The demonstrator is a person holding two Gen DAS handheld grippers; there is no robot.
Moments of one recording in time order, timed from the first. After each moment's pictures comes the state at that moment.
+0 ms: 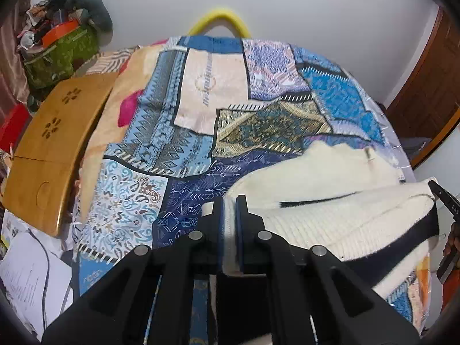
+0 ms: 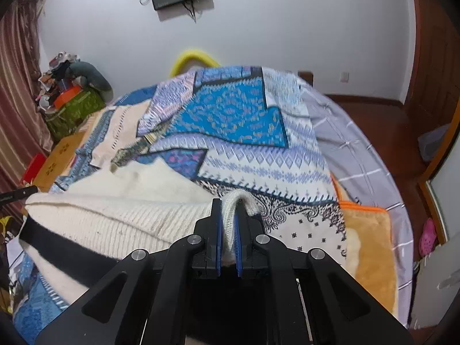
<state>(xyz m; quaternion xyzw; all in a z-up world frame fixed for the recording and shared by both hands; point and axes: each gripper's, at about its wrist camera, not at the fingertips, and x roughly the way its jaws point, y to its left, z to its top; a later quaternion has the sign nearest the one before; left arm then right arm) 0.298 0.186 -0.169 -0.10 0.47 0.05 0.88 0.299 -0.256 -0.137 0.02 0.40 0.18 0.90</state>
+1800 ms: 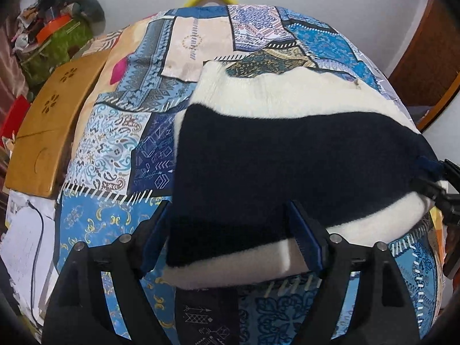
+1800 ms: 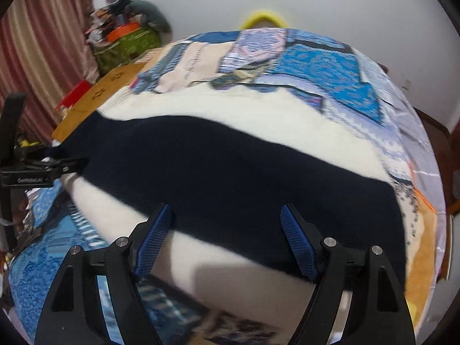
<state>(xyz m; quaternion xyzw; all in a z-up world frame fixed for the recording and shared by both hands) 0.238 0.136 -0.208 -0.07 0.51 0.04 0.85 0.247 -0.157 -0.170 -0.07 0.45 0.30 0.84</state>
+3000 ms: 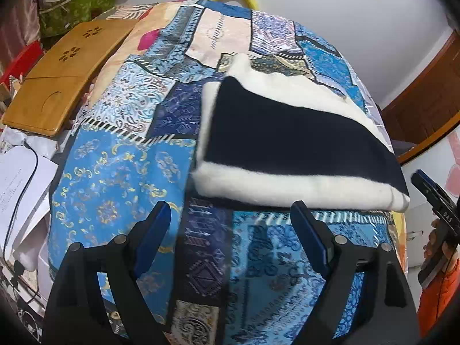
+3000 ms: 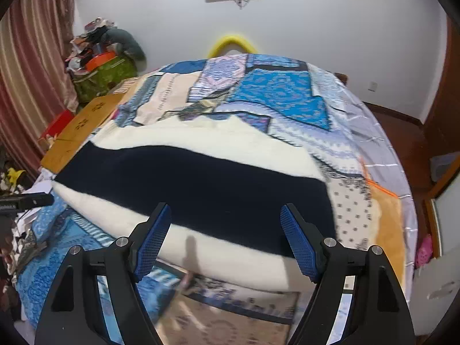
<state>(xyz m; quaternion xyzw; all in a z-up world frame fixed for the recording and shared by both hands) 0.166 0.149 -0.181 -0.18 0.50 0.05 0.84 0.217 -0.197 -0.124 -0.04 0.41 0.25 0.88</state>
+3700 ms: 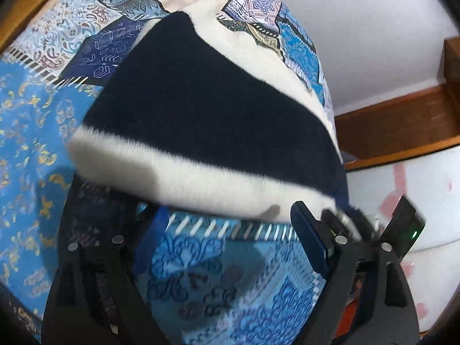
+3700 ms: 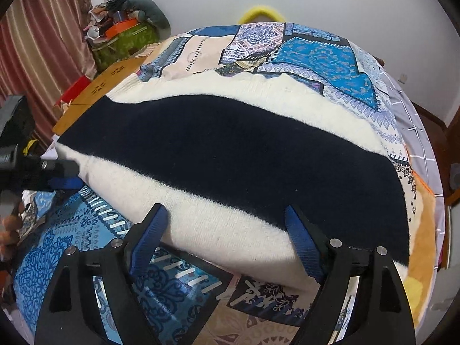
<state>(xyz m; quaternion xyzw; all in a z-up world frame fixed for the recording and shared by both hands) 0.211 0.139 -0.229 -0.38 0.52 -0.07 0.76 0.216 -0.152 -0.169 -0.08 0.46 0.30 0.83</state>
